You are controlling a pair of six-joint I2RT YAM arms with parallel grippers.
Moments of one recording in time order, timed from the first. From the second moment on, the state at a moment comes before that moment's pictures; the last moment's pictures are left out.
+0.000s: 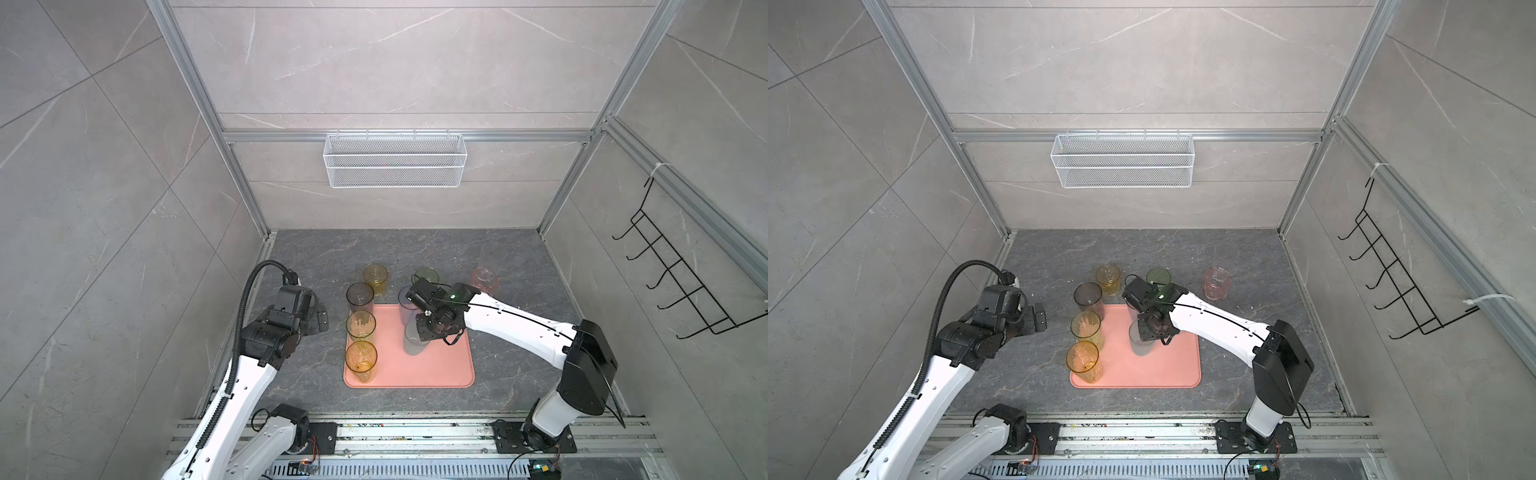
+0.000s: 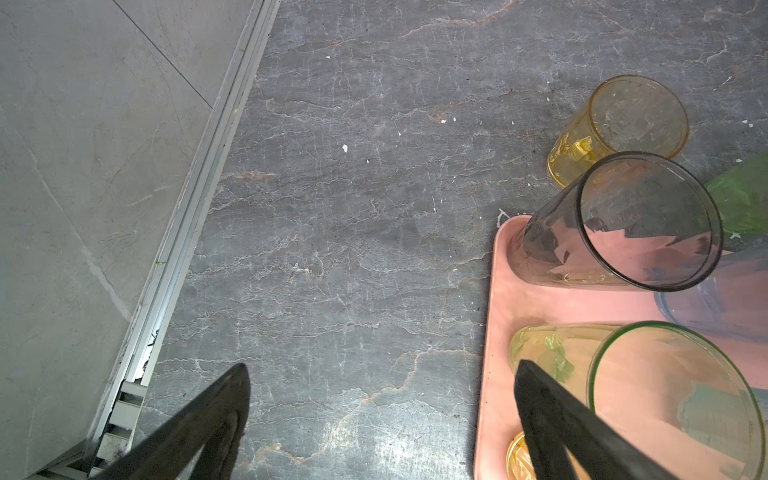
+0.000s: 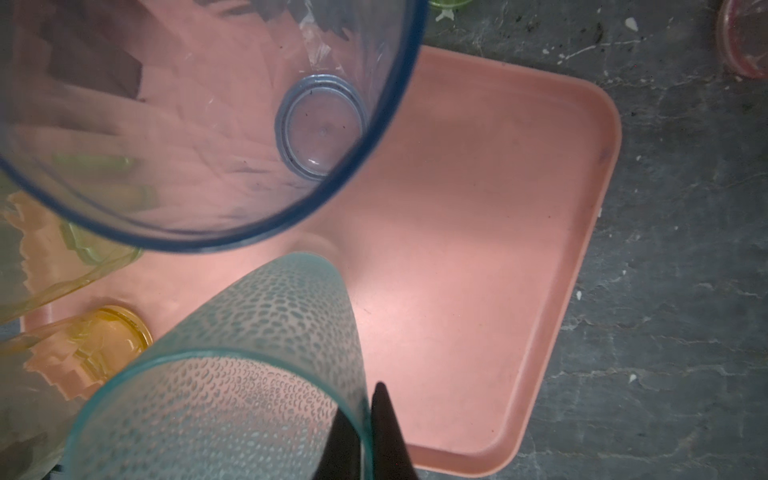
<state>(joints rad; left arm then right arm) -0.31 0.88 0.97 -0.98 -0.33 -0.34 0.87 1.68 1.36 -1.01 0.14 0.66</state>
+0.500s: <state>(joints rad) -0.31 0.88 0.97 -0.98 -0.33 -0.34 0.88 1.73 1.40 -1.01 0.14 0.66</state>
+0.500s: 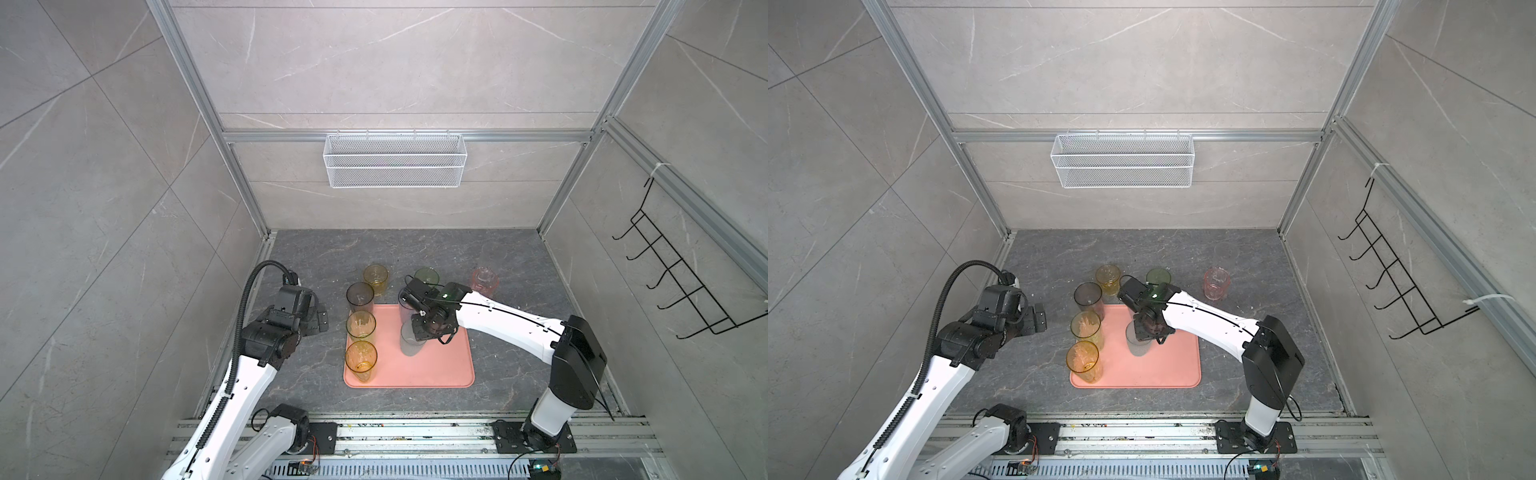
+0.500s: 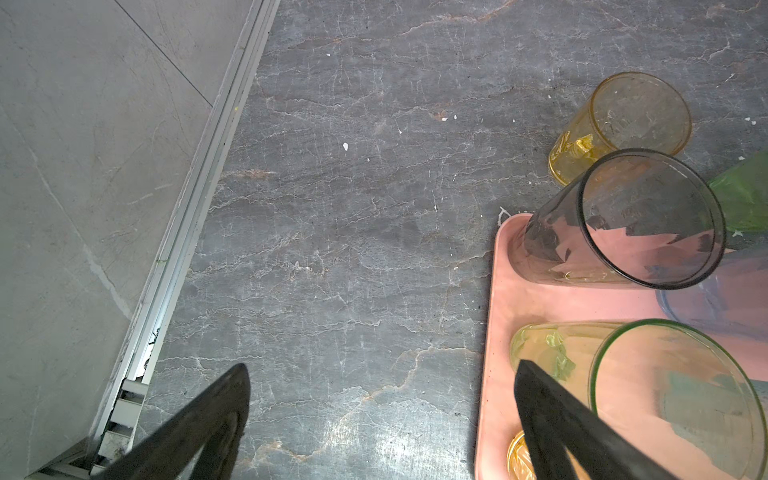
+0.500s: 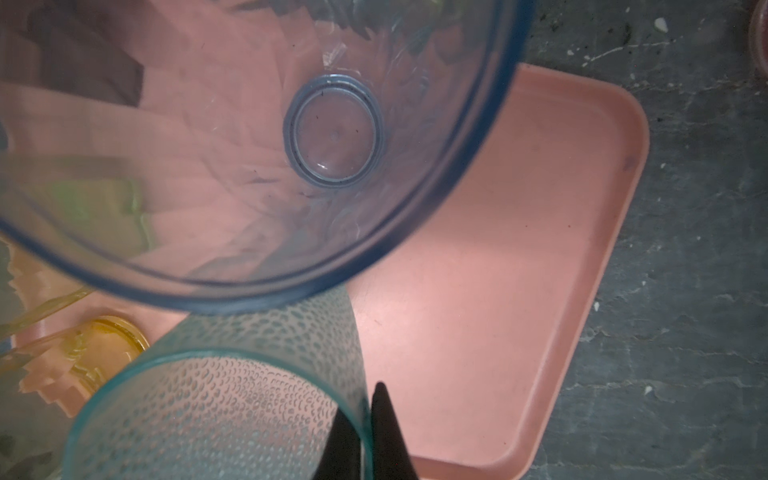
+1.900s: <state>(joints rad) -0.31 0.88 0.97 -0.98 -0.33 -0.34 0.89 1.63 1.49 -1.03 0.30 0.60</state>
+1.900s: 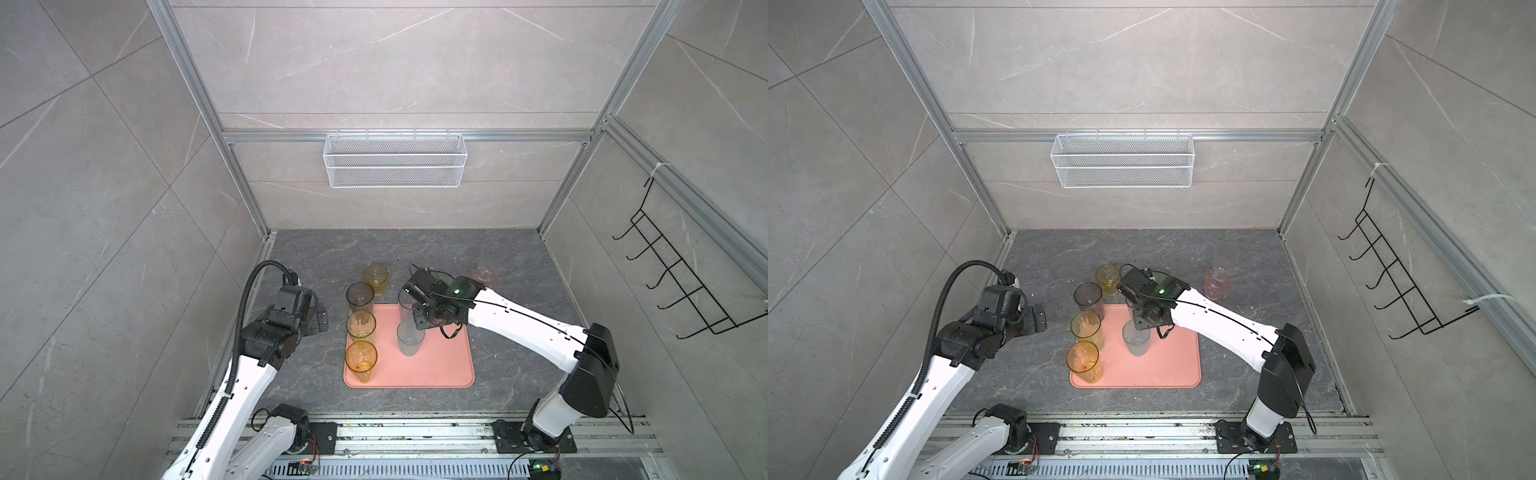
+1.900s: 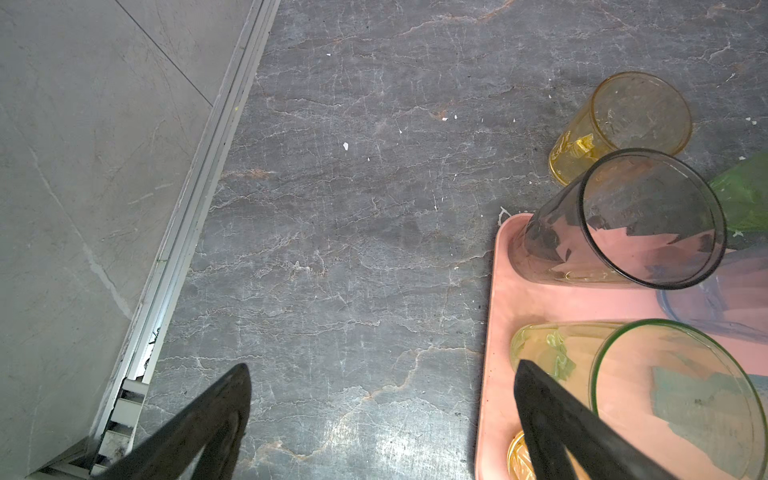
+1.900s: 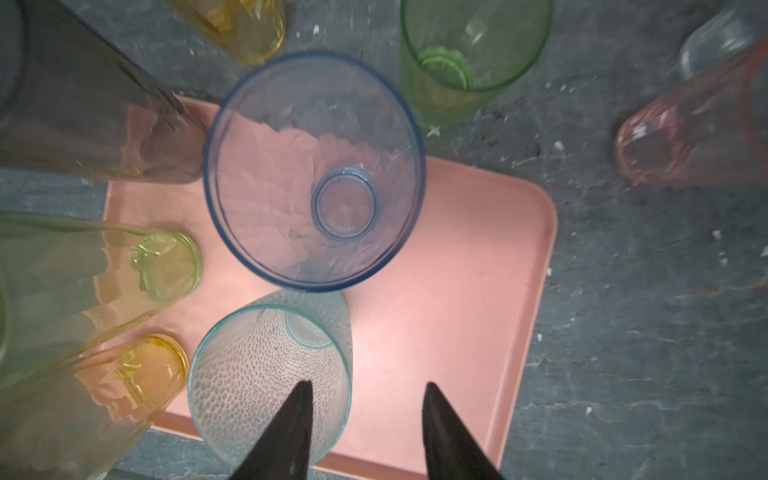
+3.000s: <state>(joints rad) -0.31 0.88 0.97 -0.99 -0.36 -0.34 0.20 1.56 1.22 -0.39 0.43 0.58</state>
